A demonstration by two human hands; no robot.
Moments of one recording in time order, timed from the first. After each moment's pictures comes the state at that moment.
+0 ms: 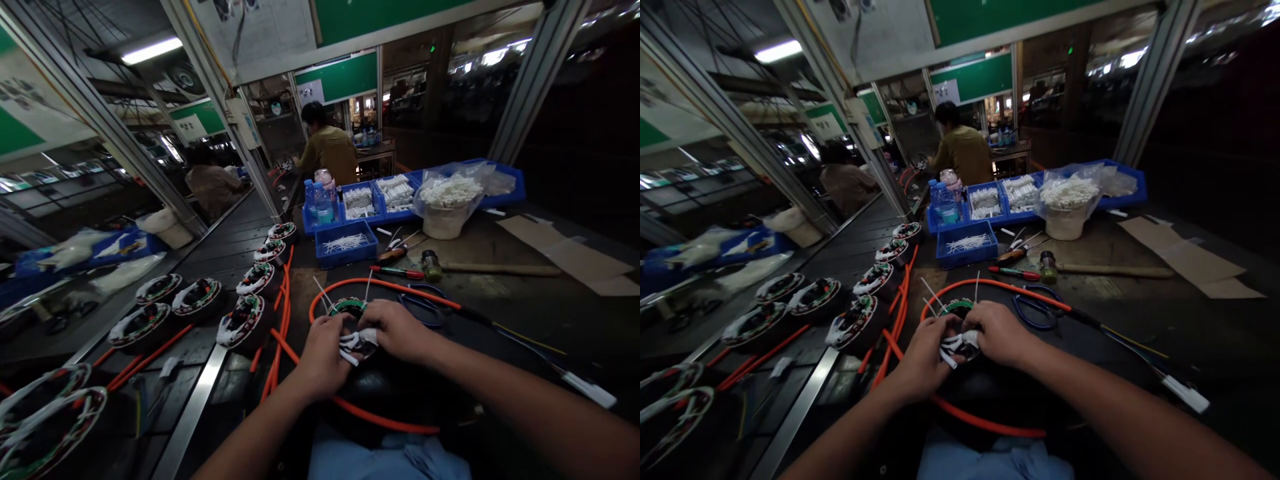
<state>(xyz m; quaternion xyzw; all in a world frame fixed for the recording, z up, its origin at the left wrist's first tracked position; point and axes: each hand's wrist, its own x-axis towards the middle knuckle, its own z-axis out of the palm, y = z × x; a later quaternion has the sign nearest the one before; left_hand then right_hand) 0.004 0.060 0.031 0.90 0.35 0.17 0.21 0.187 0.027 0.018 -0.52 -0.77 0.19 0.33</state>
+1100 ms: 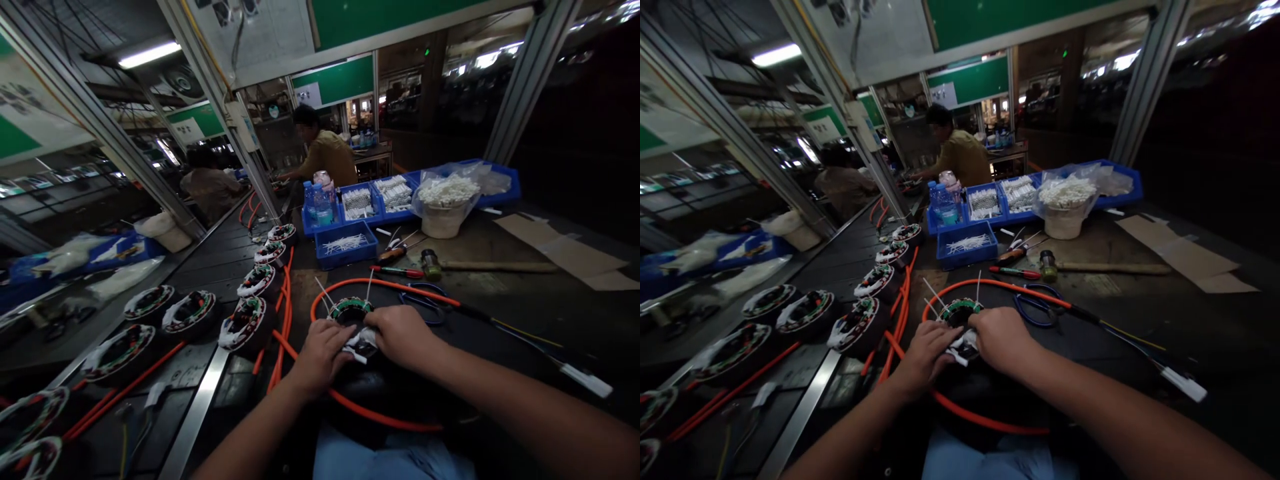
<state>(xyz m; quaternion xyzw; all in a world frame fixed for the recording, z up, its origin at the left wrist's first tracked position) -0.025 0.080 0.002 0.95 0.18 0.21 0.12 0.172 0.015 0.043 -0.64 -0.75 0.08 0.13</state>
